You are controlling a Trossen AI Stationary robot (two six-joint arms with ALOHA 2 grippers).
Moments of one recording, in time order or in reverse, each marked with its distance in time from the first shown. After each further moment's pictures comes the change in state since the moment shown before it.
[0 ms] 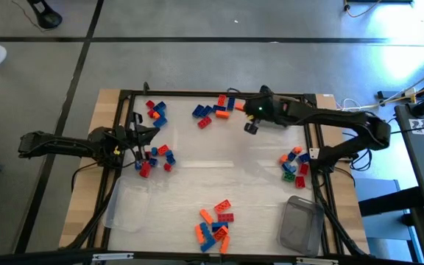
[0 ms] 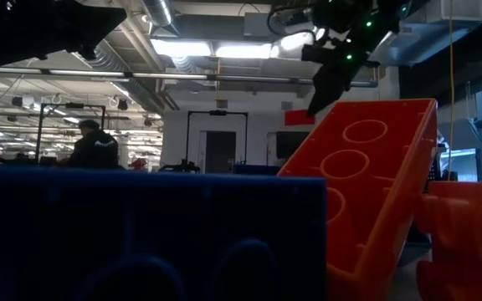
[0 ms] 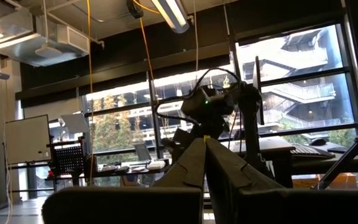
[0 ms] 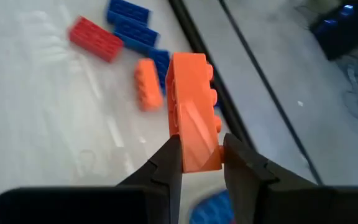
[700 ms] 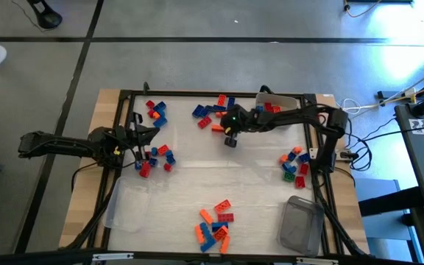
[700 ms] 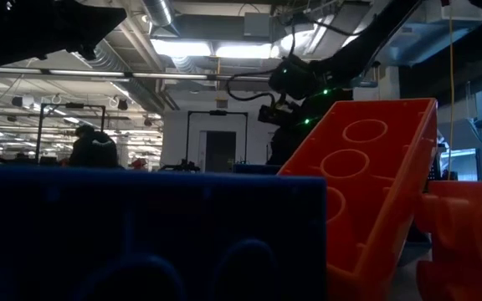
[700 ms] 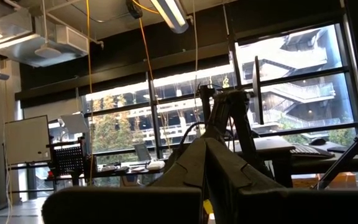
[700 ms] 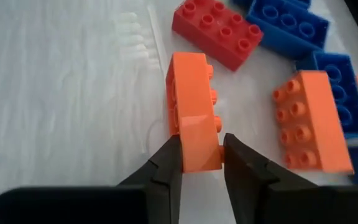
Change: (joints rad) left arm 0.000 0.000 0.000 0.000 0.000 0.003; right arm 0.002 0.464 0.002 0.405 -0.351 -0.004
